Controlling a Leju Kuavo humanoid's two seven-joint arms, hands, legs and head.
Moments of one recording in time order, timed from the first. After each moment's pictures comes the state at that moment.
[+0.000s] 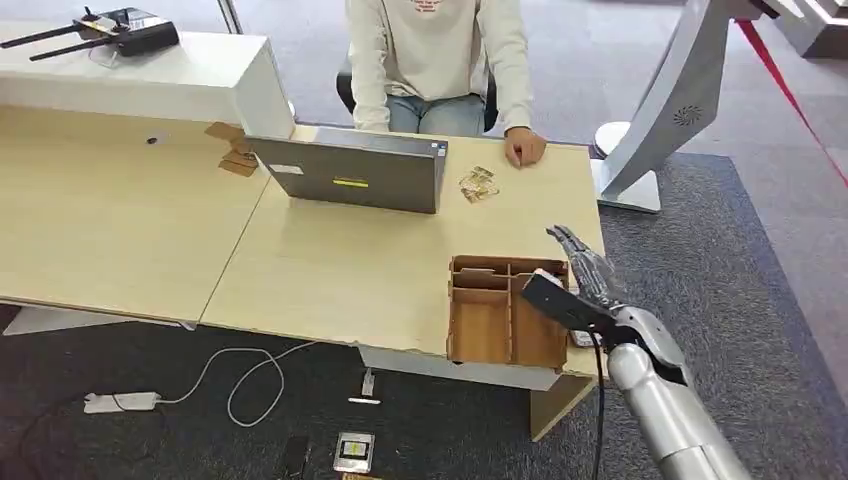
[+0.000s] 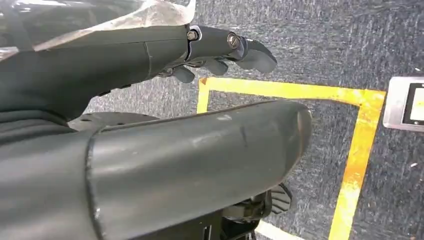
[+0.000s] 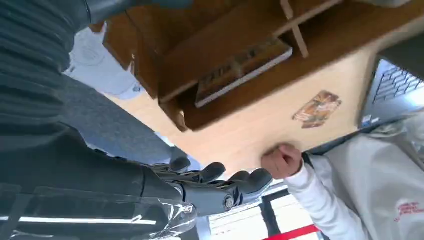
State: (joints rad) left arm -0.33 -0.25 1.53 -0.05 -1.37 0.45 0.05; right arm -0.55 -0.14 0.48 -0.98 0.70 0.10 -0.19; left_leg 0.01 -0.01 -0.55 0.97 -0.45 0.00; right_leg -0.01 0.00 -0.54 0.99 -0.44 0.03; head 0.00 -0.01
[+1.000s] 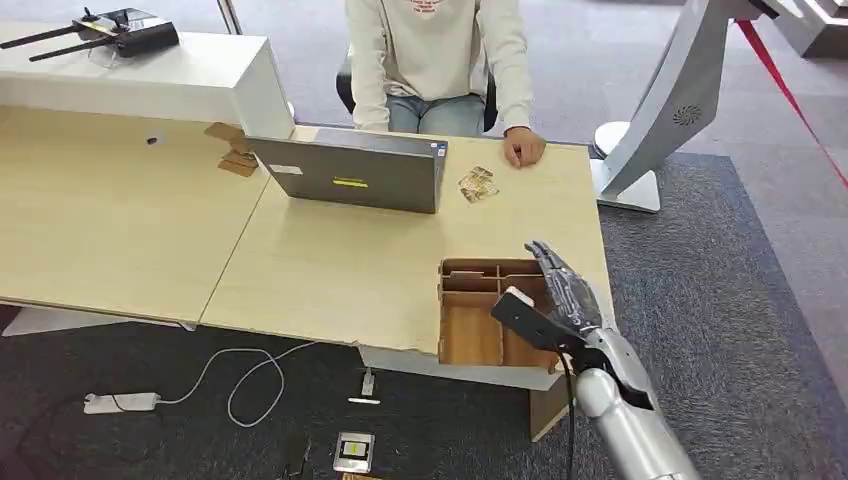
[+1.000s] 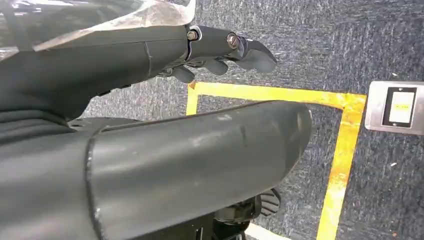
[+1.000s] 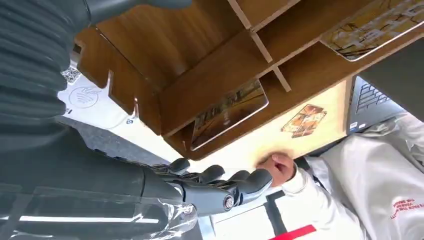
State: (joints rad) left arm -0.33 -0.25 1.53 -0.05 -1.37 0.45 -0.01; right arm -0.46 -0.06 0.49 -1.05 0.75 0.01 -0.12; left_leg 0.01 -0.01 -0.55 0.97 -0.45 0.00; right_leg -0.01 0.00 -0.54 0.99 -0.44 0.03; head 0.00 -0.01
